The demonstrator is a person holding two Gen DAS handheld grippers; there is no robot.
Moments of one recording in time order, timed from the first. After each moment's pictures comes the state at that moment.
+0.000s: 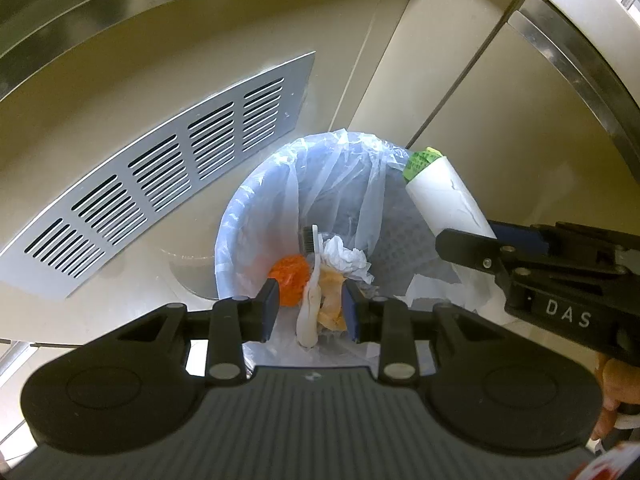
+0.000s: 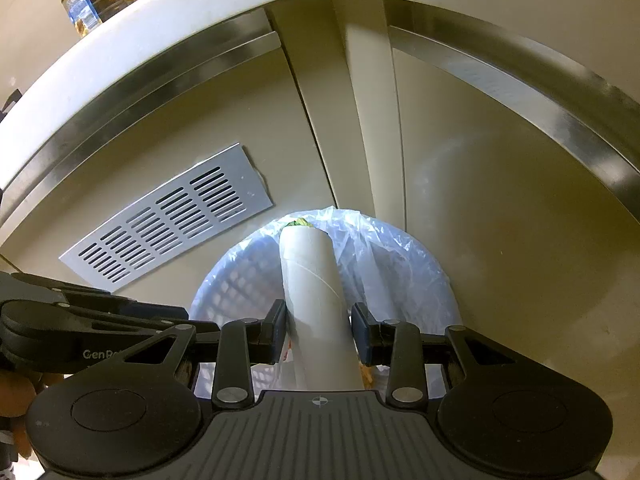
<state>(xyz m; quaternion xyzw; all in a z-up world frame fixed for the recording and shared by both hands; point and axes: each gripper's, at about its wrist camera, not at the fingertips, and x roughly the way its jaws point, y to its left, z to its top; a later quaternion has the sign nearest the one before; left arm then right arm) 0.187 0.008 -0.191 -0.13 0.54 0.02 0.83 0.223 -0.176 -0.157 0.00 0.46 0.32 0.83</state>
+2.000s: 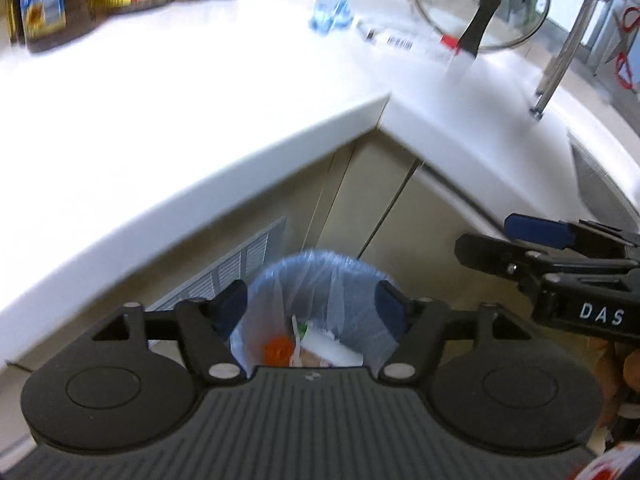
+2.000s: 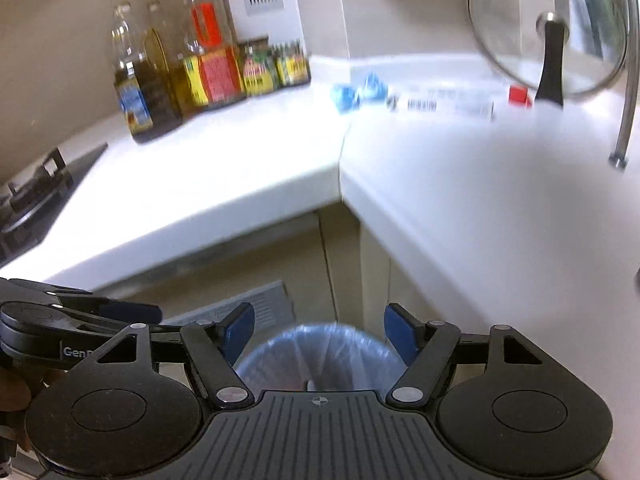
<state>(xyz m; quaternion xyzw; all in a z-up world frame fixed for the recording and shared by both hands) 0.150 0.012 -0.049 -0.11 0.42 0.01 0.90 0.183 -0.193 -0.007 -0.01 0.33 0.31 0.89</state>
